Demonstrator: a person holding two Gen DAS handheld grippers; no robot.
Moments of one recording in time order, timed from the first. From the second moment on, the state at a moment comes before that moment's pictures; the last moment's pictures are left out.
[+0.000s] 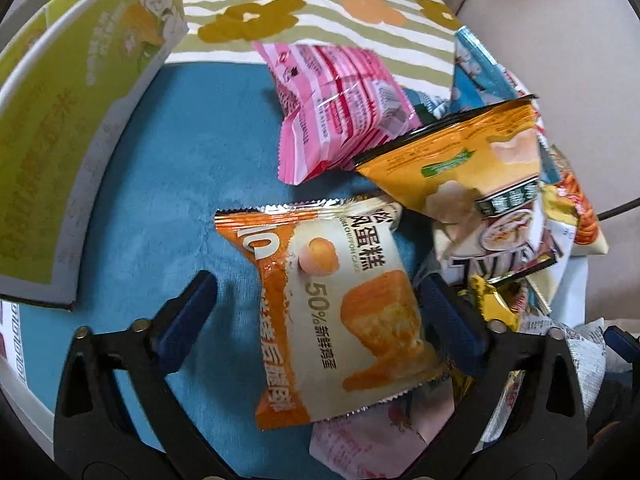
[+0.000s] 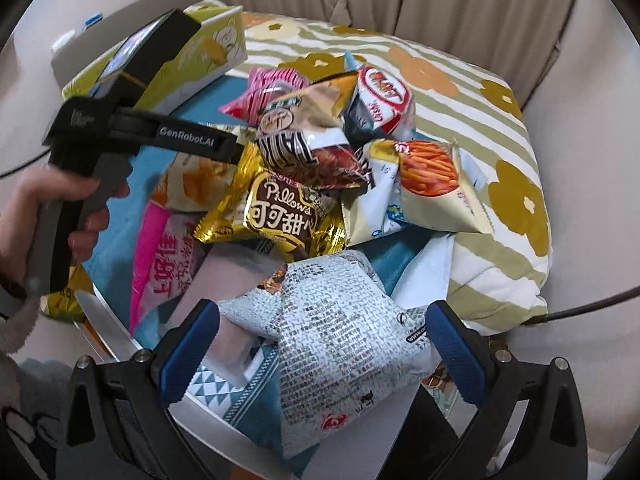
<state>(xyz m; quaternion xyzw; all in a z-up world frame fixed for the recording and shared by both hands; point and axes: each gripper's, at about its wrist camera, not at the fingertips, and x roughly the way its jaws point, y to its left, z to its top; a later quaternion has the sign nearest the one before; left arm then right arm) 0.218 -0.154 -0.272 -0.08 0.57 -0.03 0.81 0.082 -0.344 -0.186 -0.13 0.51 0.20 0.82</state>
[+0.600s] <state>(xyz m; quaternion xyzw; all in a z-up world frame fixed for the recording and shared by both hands) 0.215 -0.151 -0.279 -0.06 0.59 -0.06 0.81 0.096 -0.338 -0.209 -0.21 0.53 0.25 0.79</state>
